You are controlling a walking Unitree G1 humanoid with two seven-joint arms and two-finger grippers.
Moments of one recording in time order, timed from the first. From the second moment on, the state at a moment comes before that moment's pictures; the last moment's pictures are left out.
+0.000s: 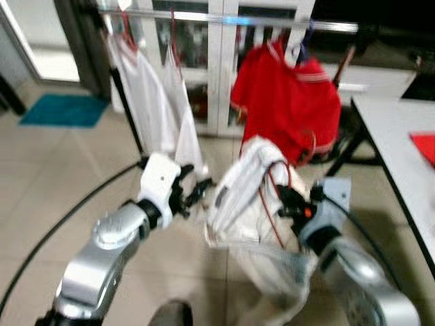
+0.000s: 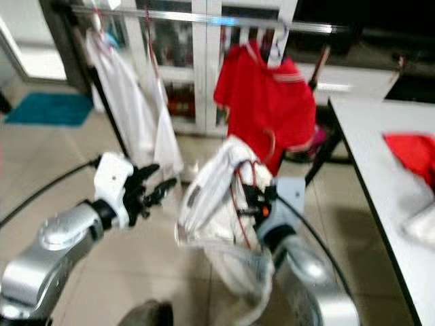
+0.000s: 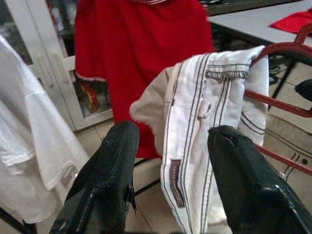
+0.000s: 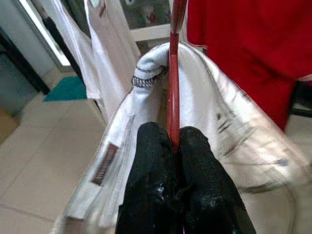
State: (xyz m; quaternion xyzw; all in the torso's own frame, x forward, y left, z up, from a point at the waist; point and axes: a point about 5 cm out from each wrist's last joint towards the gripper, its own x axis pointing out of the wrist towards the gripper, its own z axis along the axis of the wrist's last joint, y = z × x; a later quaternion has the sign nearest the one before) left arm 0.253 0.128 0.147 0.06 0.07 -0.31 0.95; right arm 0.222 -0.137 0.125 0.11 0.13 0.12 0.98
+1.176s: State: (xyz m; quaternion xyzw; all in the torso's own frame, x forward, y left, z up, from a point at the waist) left arm 0.299 0.118 0.147 0.12 0.07 -0.29 0.95; right arm 0.240 -0.124 0.147 0.08 0.09 0.22 0.97
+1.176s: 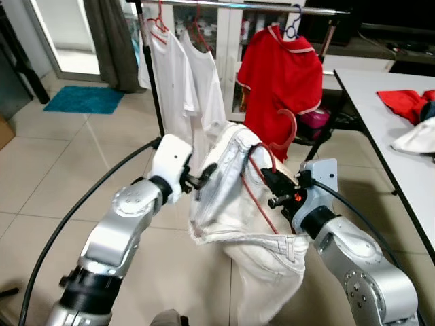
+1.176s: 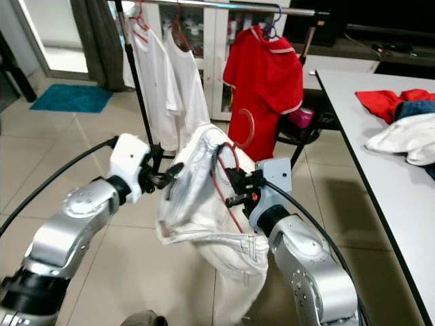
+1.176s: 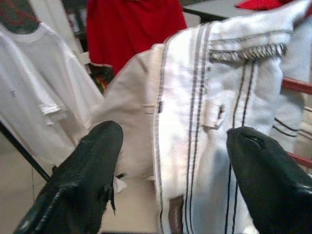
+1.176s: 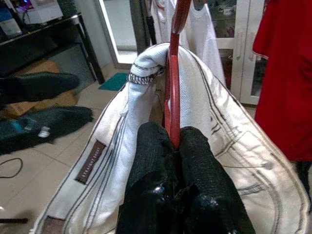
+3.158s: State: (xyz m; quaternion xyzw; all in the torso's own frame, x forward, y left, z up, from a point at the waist) left arm 0.315 0.140 0.133 -0.01 0.13 -0.22 0.97; right arm 0.253 -0.136 0.170 0.04 0.08 0.23 0.97
